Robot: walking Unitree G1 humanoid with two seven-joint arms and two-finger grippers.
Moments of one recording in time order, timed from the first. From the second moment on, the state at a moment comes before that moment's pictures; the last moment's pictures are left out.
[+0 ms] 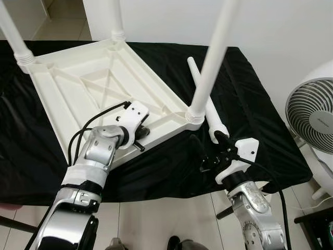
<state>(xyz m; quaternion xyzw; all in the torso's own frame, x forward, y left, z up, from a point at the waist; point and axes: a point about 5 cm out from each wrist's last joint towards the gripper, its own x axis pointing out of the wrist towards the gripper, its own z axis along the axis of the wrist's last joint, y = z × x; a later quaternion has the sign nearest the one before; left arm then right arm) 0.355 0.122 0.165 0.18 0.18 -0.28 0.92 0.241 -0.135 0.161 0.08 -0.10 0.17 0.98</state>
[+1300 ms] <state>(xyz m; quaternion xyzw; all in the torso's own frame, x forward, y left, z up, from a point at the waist) 0.348 0.180 0.217 0.17 0.03 -0.22 0.96 0.254 -0.135 0.158 0.08 -0.10 0.17 0.98</state>
